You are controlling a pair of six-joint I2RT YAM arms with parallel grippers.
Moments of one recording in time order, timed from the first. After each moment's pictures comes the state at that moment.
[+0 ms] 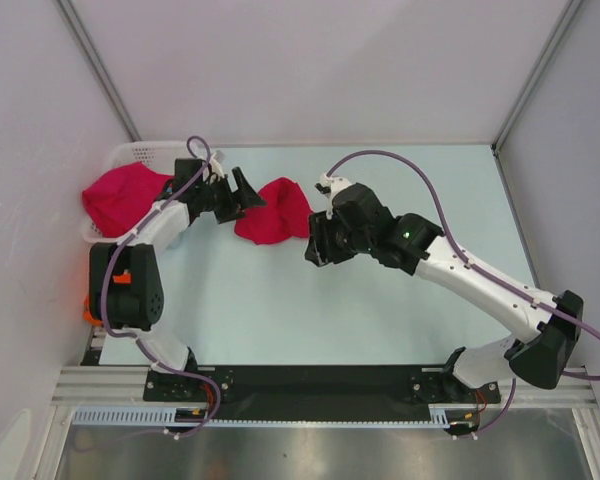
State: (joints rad) left arm -0.07 1.70 1.20 -0.24 0.61 -0.48; right arm 0.90 1.39 1.40 -0.69 0.00 0.46
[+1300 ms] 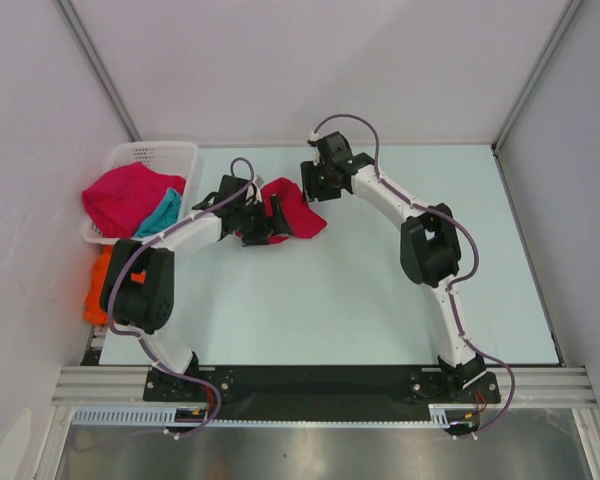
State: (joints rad) left arm -0.32 1.71 1.11 -0.30 0.39 -0.53; right arm 0.54 2.29 2.07 -0.62 -0.13 0.30
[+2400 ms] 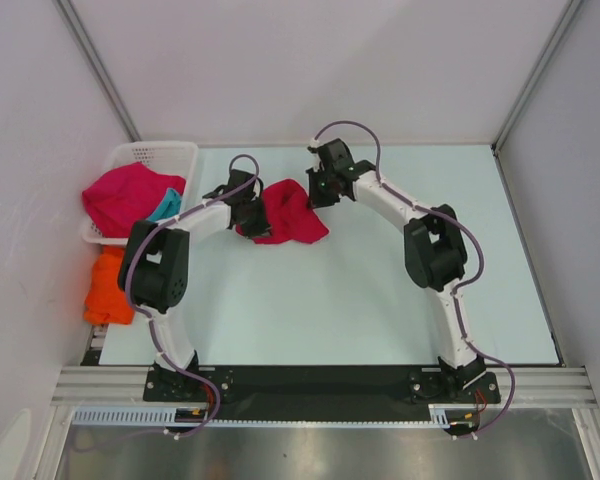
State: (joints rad) left arm -0.31 1.88 1.25 -0.39 0.15 -0.55; right arm 0.55 2.27 1.96 -0.54 -0.19 0.34
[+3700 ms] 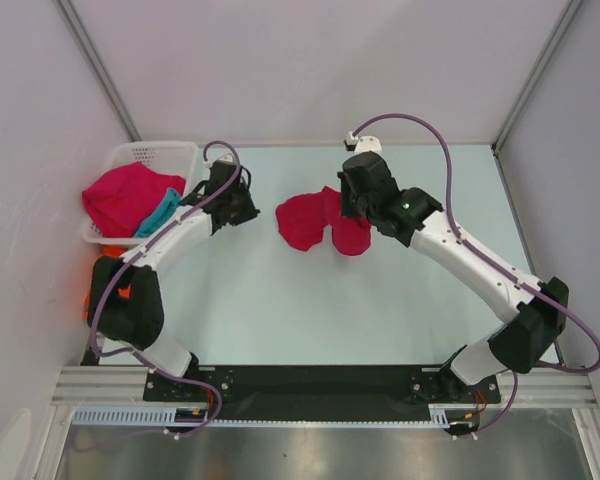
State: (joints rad) left arm -0.33 1.58 1.21 -0.41 -0.08 -0.61; right arm 0.72 1.51 1.51 -0.60 0.36 0.39
